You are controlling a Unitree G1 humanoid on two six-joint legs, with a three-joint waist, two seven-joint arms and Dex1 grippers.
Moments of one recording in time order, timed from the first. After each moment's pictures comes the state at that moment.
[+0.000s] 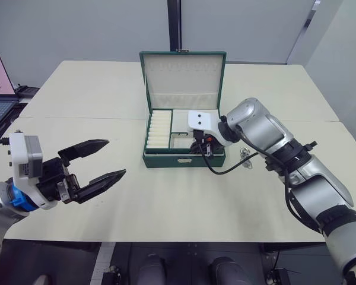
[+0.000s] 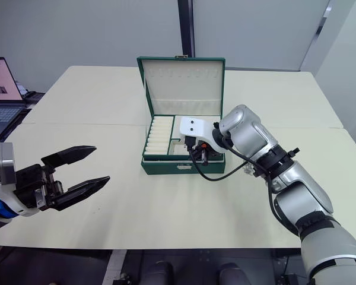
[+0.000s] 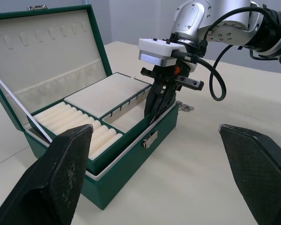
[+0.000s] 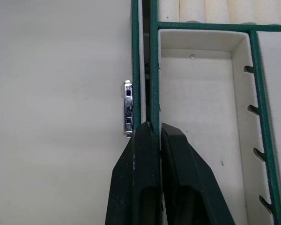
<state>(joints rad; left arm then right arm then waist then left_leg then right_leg) 0.12 0.83 0.64 -0.52 -0.92 0.52 -0.99 -1.15 -0.42 0.57 0.30 -0.05 0.67 1.29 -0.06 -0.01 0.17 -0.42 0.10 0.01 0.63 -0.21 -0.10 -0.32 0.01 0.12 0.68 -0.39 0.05</state>
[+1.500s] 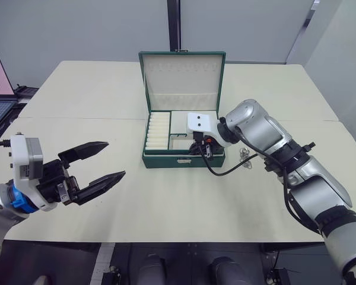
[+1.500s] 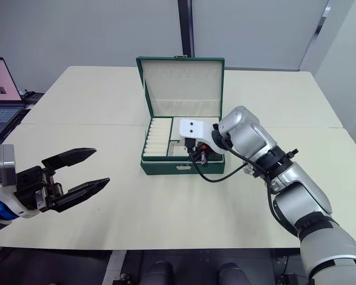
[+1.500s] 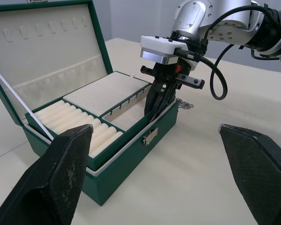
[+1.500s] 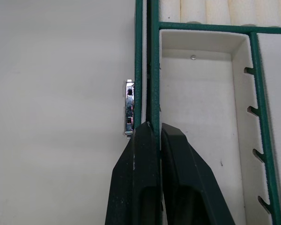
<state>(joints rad) 0.14 0.83 0.64 -0.52 -0.92 0.52 -1.00 -1.14 -0.41 0.57 0.33 -0.06 0.62 1.30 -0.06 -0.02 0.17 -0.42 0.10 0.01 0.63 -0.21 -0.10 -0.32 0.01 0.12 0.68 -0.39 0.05</state>
